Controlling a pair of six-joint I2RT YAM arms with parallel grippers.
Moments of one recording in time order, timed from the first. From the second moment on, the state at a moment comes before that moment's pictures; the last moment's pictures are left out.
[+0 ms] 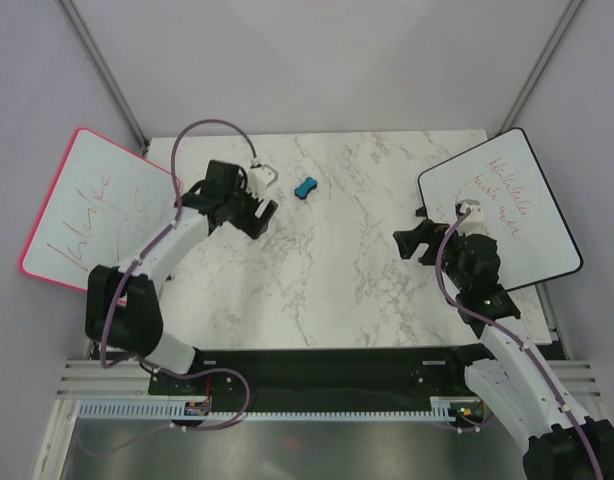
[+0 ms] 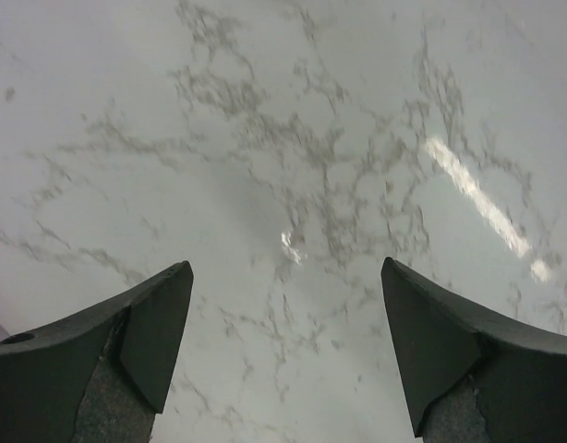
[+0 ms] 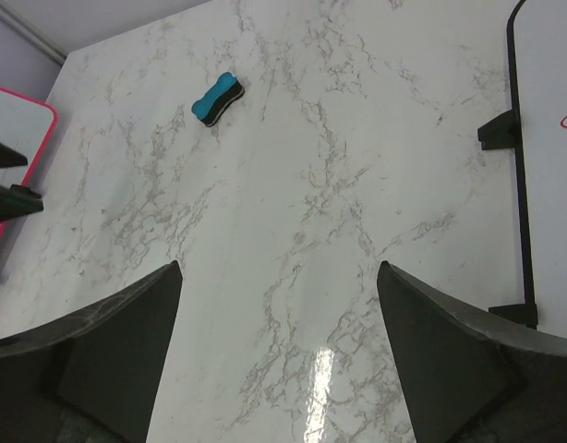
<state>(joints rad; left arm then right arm) -0.30 1.47 1.10 -0.48 0.19 0.39 0.21 0.72 0.45 0.03 -0.14 0.45</state>
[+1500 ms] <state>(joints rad) -0.40 2.53 2.26 -0.63 0.25 0.31 0.21 0.75 0.54 -0.11 -0.09 0.42</state>
